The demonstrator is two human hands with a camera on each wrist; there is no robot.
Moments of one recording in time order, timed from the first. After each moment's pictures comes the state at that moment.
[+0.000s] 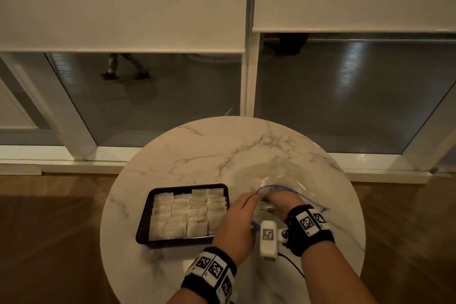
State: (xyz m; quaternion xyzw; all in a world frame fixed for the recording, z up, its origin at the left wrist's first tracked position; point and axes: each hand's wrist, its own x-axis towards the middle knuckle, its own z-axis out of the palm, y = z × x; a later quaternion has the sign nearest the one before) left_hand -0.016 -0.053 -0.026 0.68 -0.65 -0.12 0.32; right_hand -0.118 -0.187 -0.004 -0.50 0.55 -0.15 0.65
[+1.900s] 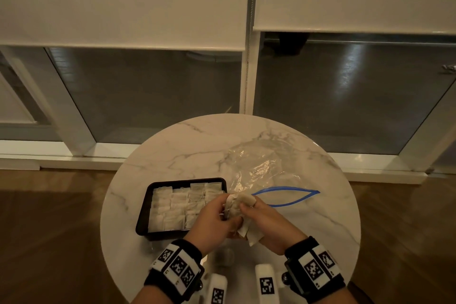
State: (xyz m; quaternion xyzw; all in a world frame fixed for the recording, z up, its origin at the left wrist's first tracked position) left_hand 0.016 -0.019 -0.007 0.61 -0.41 -0.46 0.51; right_hand -0.118 -0.105 -0.007 -0.47 0.35 -0.18 0.79
